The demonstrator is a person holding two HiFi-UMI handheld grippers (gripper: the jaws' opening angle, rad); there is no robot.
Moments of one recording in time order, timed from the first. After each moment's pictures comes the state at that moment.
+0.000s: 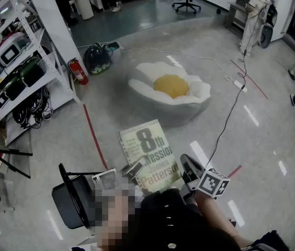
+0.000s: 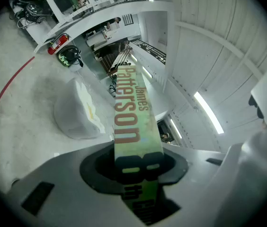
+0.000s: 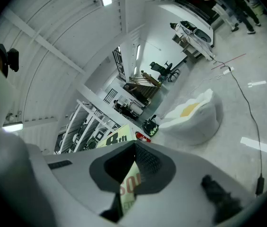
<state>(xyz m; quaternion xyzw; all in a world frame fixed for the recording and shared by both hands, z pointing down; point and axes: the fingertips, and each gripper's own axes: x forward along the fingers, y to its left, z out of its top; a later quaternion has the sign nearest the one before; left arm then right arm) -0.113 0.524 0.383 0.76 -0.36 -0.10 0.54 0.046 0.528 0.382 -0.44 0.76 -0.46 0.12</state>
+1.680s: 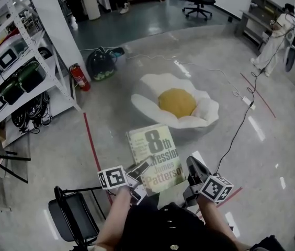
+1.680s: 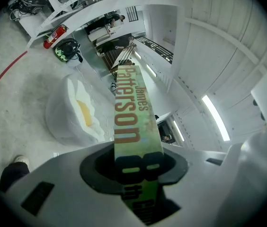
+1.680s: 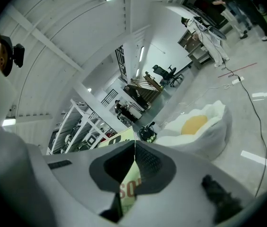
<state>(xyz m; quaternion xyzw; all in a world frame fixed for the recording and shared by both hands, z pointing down) -0.079 0.337 0.397 0.75 -0.33 -0.12 0.56 0.074 0.344 0.389 -0.46 0.77 -0.43 0.11</state>
